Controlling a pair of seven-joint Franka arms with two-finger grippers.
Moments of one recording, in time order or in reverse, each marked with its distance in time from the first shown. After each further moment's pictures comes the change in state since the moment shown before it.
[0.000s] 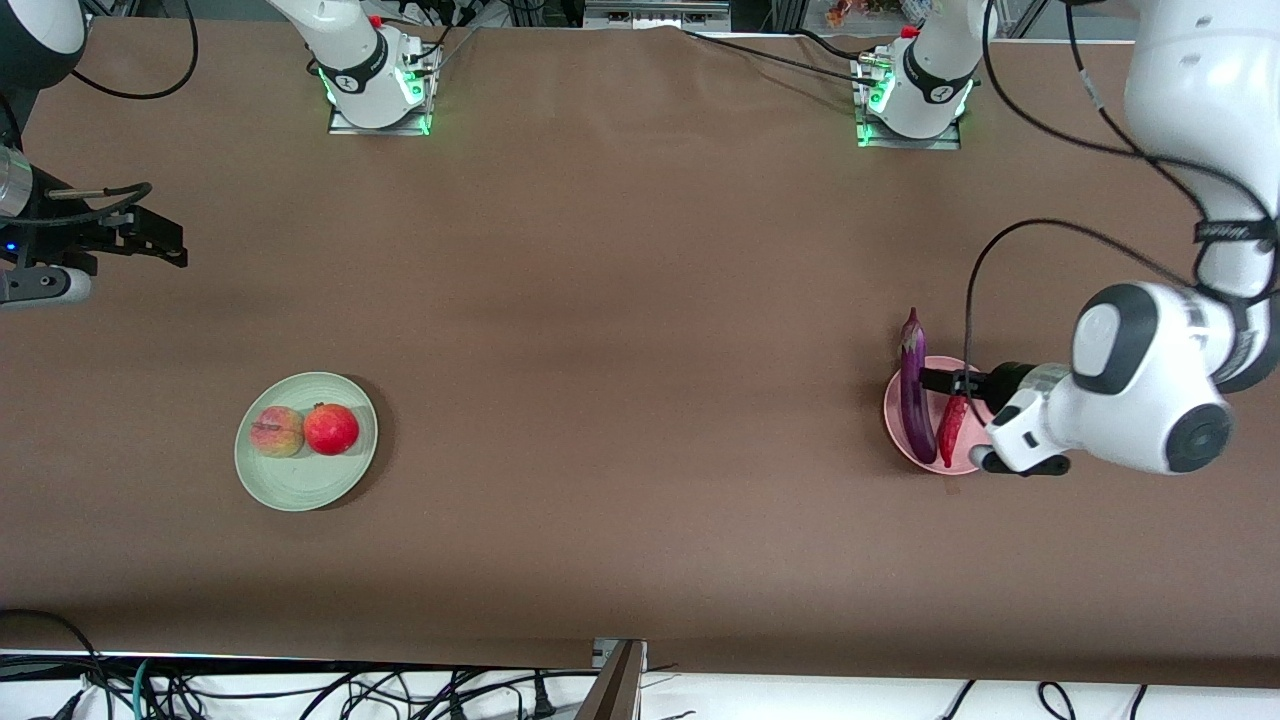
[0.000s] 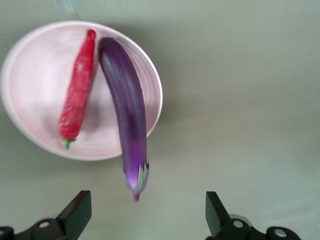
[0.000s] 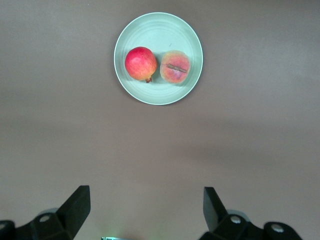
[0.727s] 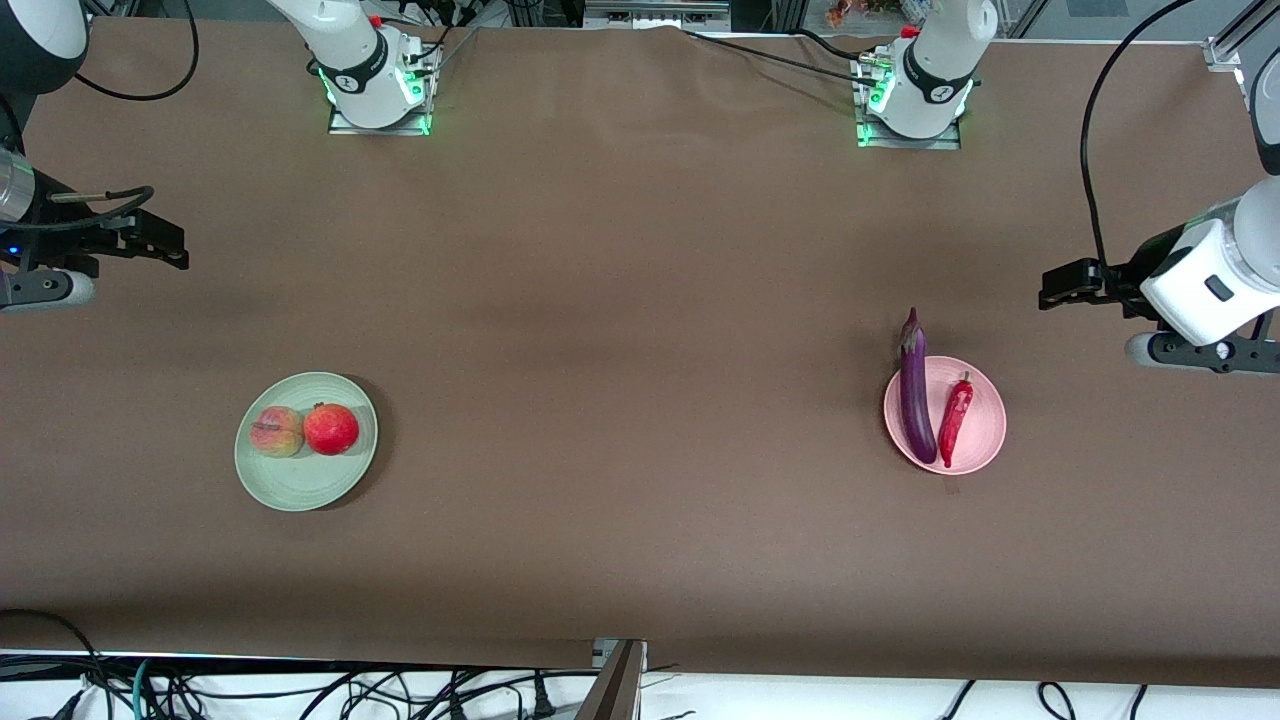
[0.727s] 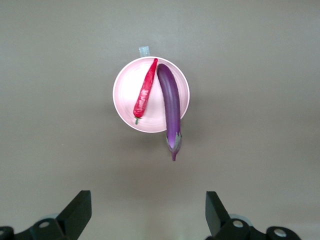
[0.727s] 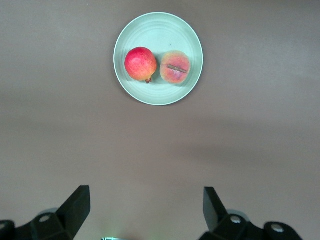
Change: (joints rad) left arm 0.006 -0.320 0.006 0.012 0.130 -0.099 0.005; right arm 0.000 0.004 0.000 0.001 0.000 0.002 0.000
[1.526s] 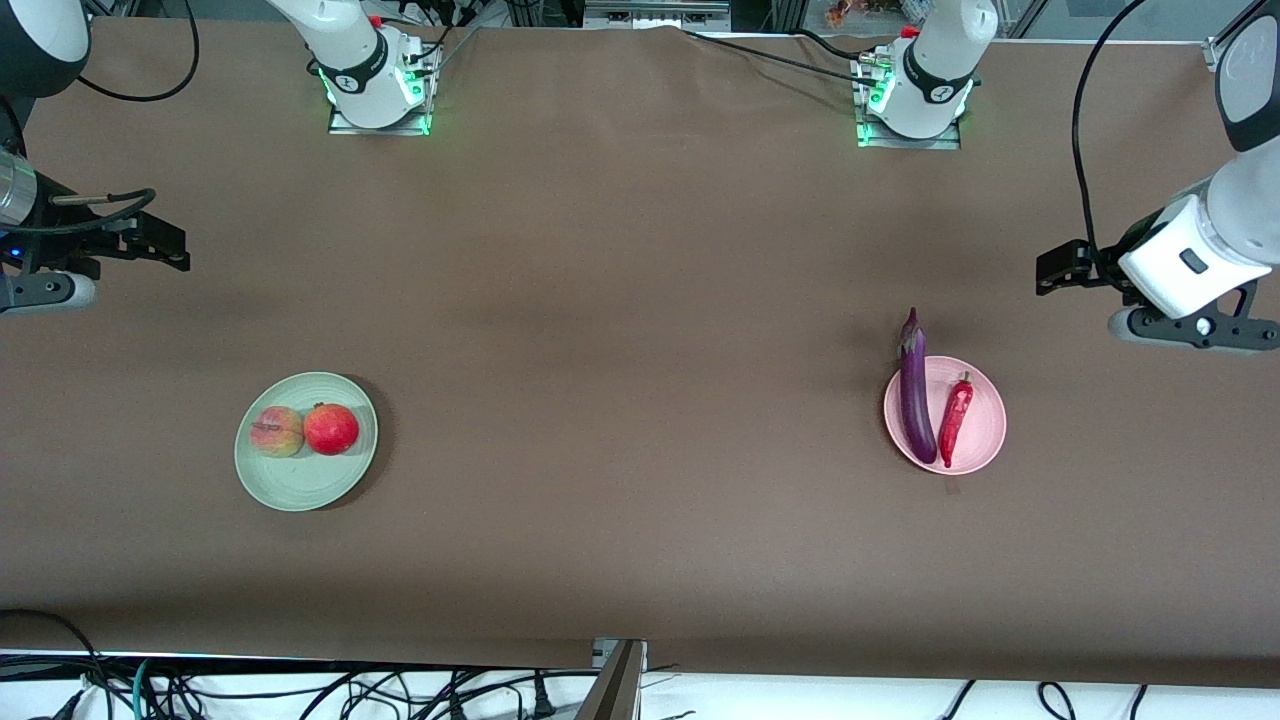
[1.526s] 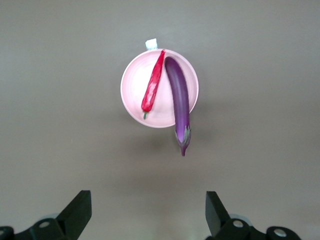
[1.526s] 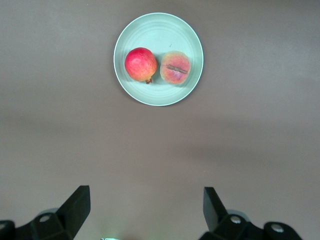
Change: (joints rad) left arm -0.159 -0.143 0.179 -0.208 -0.004 0.080 -0.009; right arm 0.000 0.003 0.000 0.000 0.000 0.003 -0.001
